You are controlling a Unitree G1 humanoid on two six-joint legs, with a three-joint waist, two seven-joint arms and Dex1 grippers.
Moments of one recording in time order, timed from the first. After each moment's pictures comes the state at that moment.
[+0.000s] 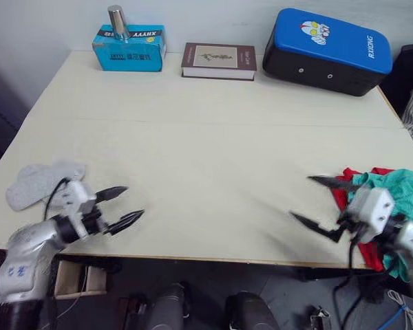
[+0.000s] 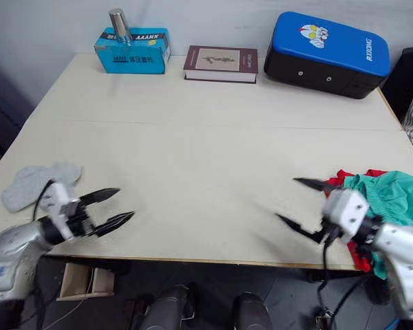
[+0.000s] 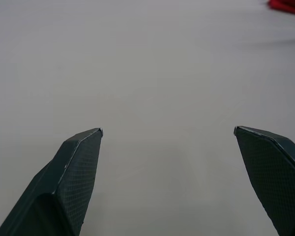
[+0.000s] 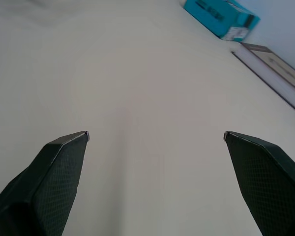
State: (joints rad) left arm 0.11 0.64 0.42 -0.04 -0.46 0.16 -0.93; right arm 0.18 -0.70 -0.22 -0.34 0.38 -0.12 0.97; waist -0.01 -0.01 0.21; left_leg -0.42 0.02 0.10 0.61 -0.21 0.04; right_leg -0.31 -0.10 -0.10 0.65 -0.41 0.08
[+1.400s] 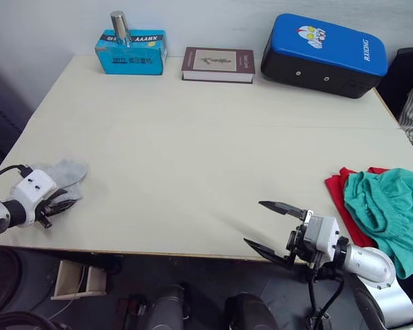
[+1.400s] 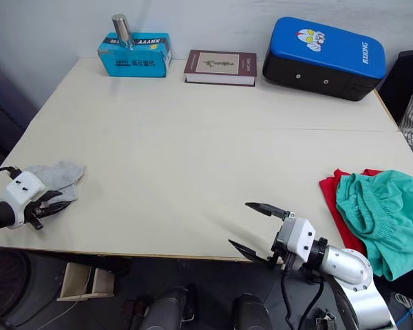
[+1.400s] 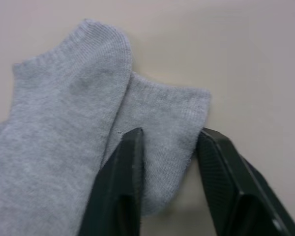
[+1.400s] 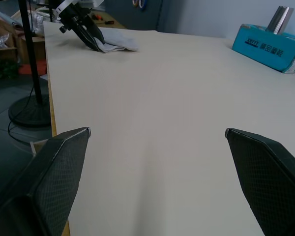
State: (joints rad) left arm -0.27 1.00 0.22 0.57 -0.08 0.04 -0.91; right arm 0.18 -0.58 -0.01 -0.43 0.39 -0.11 0.89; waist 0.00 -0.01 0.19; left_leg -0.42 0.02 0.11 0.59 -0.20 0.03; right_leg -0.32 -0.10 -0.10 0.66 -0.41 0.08
